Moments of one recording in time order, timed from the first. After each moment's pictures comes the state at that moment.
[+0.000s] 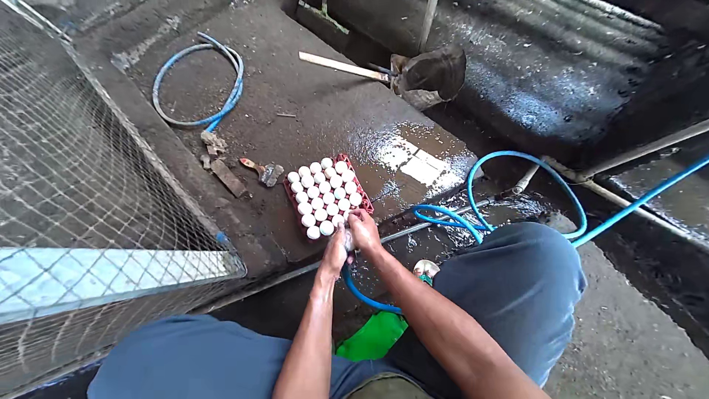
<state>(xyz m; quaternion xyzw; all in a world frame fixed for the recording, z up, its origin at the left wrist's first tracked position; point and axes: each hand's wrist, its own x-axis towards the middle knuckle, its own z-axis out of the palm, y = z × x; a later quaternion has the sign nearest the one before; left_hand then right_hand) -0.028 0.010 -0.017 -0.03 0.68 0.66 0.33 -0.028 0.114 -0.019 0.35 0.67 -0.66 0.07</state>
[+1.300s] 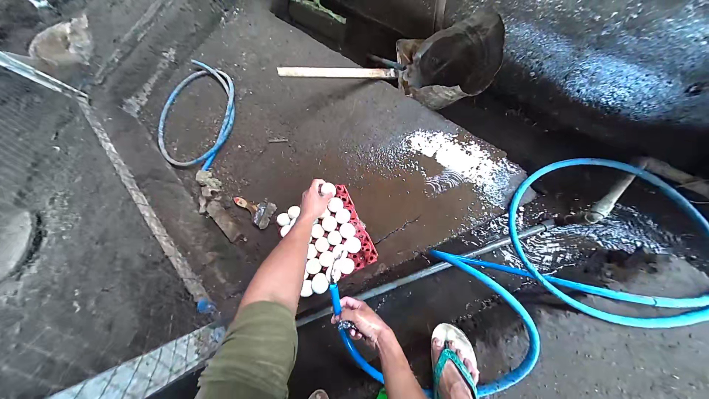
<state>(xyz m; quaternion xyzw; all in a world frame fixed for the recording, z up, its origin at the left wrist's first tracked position) -0.339 0.120 -0.139 0.10 0.94 0.24 0.20 -0.017 0.150 -0.149 0.23 0.33 -0.85 0.33</state>
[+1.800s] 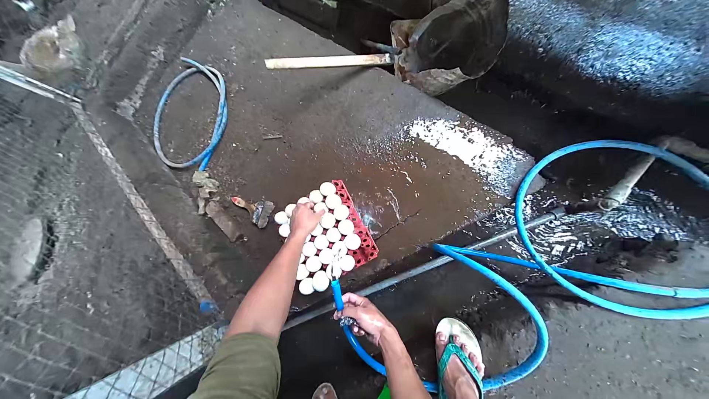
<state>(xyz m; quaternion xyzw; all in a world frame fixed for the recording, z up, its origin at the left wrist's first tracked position) -0.315 0.080 -0.147 0.04 0.97 0.09 0.24 -0.015 0.150 -0.154 0.23 0.31 -0.87 0.31</state>
